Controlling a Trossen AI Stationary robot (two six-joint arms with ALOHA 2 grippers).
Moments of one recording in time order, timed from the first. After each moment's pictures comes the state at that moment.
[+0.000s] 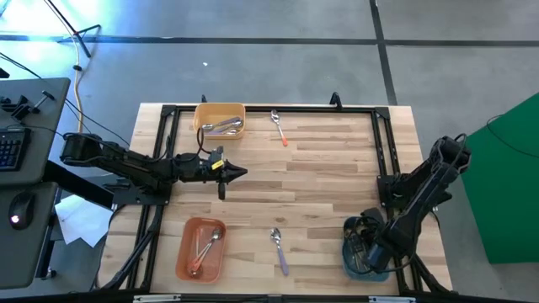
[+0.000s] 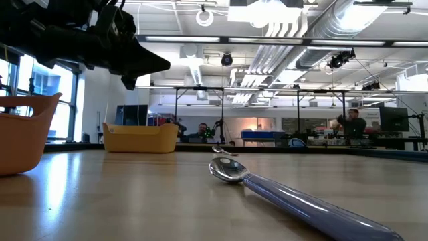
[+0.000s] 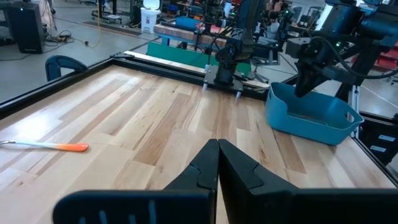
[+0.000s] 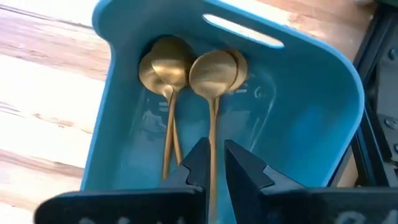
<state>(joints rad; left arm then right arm) 0.00 1.18 0.26 0.81 -0.12 -0.22 0.95 1.49 1.03 -1.15 0.06 2.24</state>
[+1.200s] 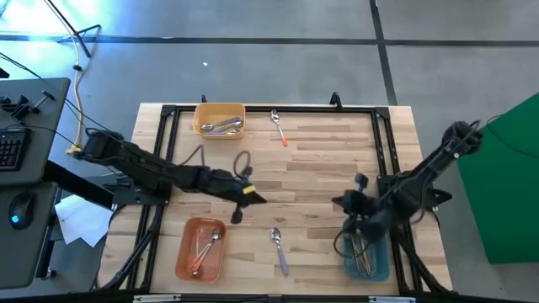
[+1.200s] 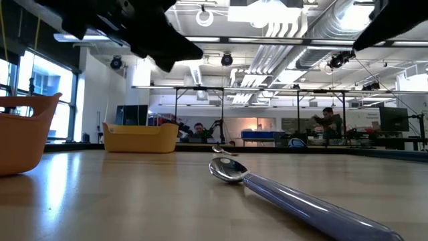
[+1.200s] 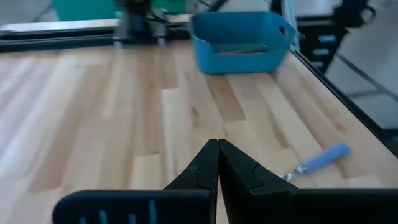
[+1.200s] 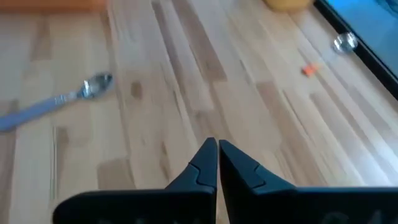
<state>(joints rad) -0.19 1.45 0.66 0.40 -0.02 -0.01 0.74 1.16 0.85 -0.78 0.78 0.79</state>
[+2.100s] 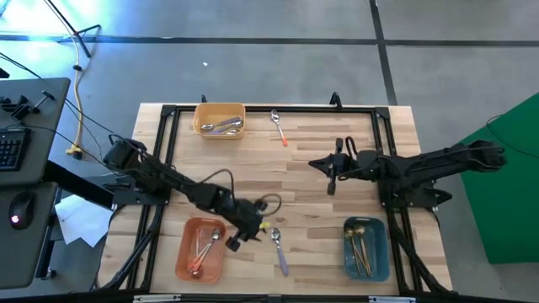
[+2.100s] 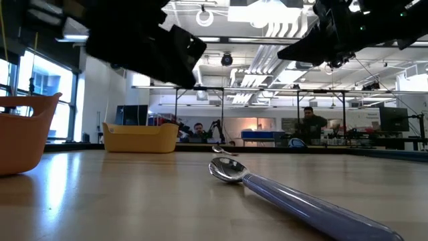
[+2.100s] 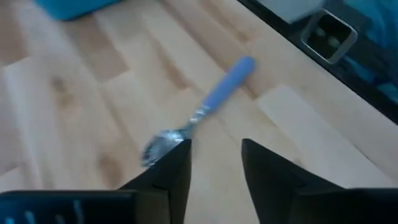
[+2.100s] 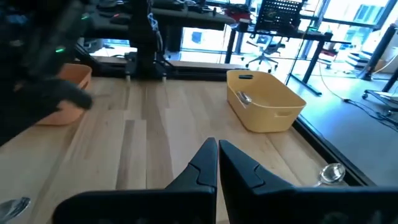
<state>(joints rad) -0.34 1.70 0.93 0.06 0.15 0.21 0.03 0.97 0.38 0.42 0.25 -0.10</state>
